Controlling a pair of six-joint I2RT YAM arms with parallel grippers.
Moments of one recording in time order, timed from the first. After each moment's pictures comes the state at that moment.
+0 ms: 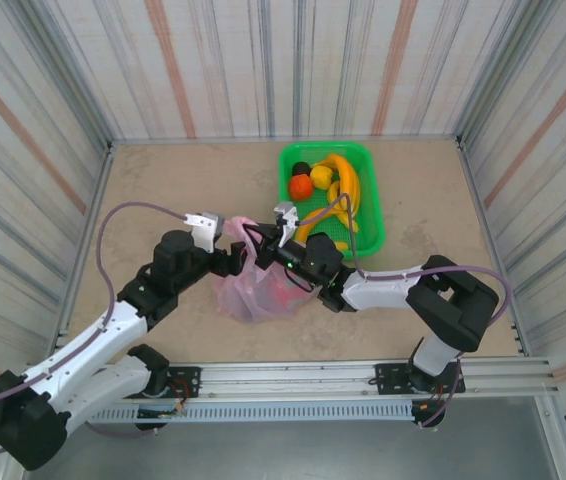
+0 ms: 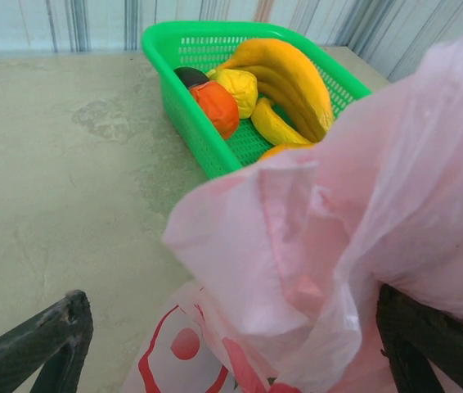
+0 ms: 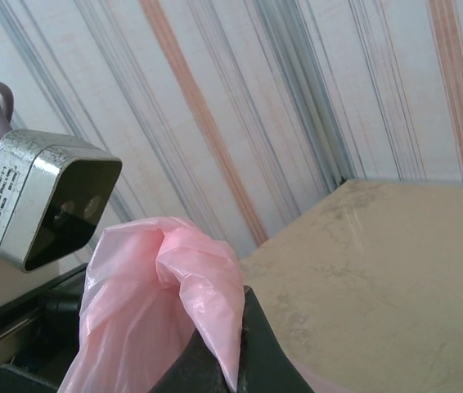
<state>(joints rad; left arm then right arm) -0.58 0.86 0.56 -0.08 0.03 -0.25 0.97 1.63 0.72 1.06 0.00 0.44</state>
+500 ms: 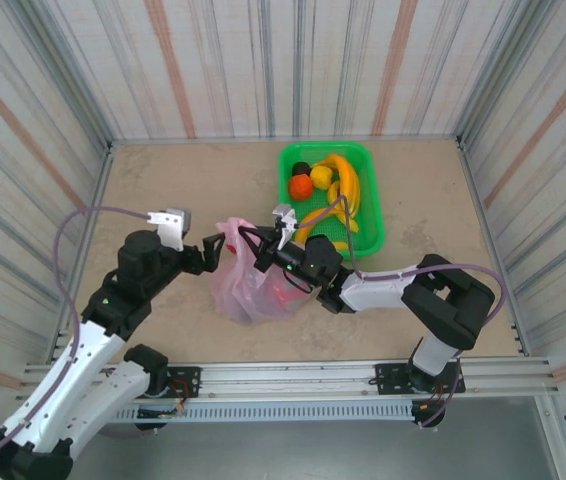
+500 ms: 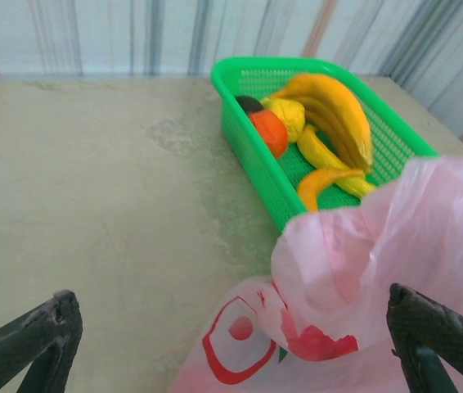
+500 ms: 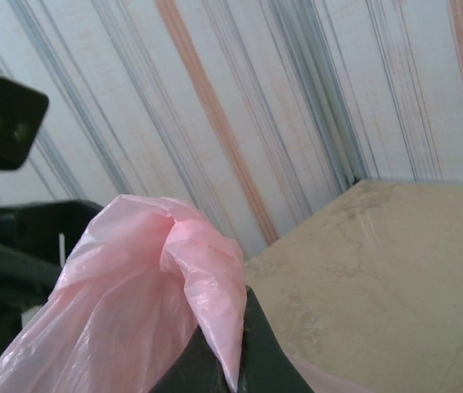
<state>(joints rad) -0.44 0.66 0.71 -0.41 0.02 -0.24 0.98 1.66 0.71 1.11 -0.03 0.44</state>
